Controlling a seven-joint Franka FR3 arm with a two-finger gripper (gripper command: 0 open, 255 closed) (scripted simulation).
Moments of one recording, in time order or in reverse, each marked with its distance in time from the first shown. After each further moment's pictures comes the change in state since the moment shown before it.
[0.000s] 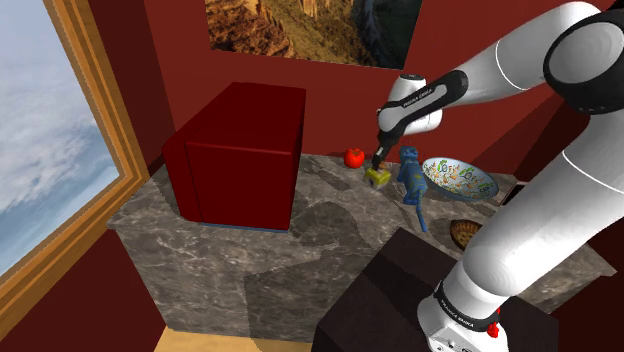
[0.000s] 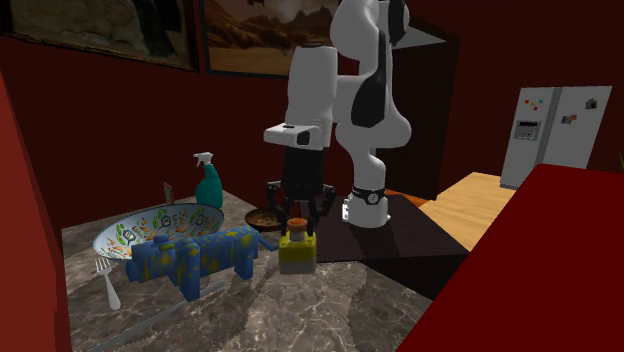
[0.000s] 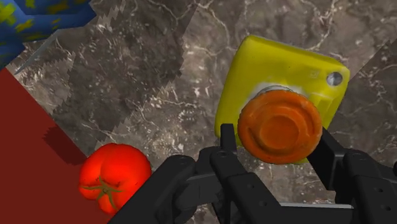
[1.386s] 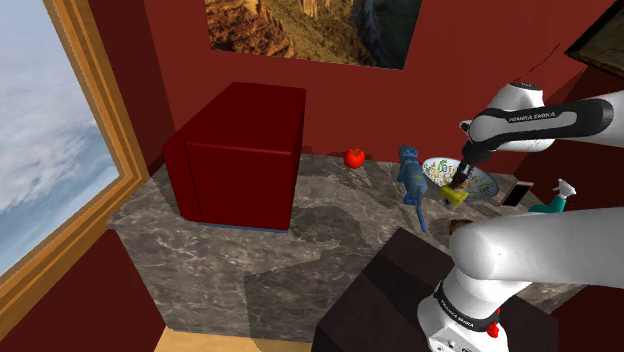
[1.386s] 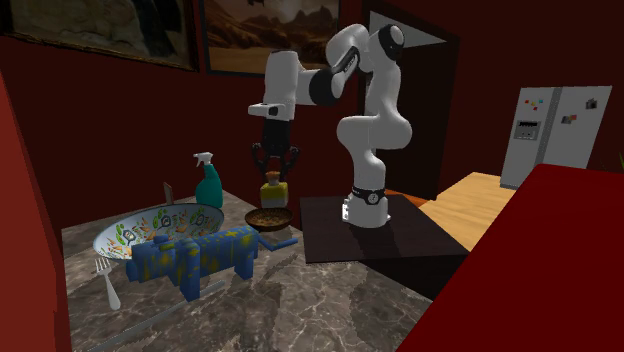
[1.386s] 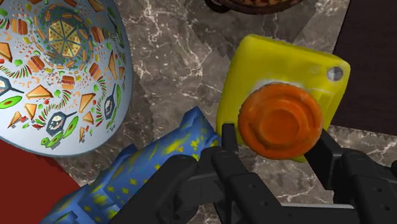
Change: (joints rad) arm -0.391 -0.577 -0.218 -0.313 -0.312 -0.216 -0.339
